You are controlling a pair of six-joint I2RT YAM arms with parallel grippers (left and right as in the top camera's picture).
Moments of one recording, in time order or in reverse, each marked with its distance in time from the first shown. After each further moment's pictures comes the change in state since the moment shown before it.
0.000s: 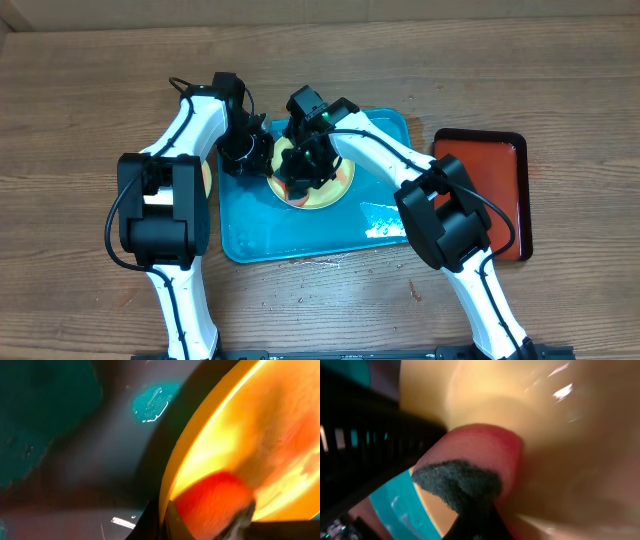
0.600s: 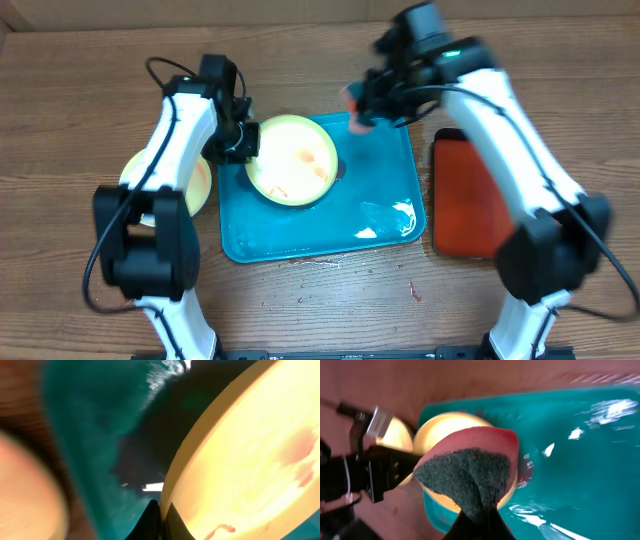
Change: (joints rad) left arm -0.008 -0.214 0.000 -0.051 -0.251 -0.013; right arm -0.323 -0.432 -0.002 -0.134 0.075 -0.006
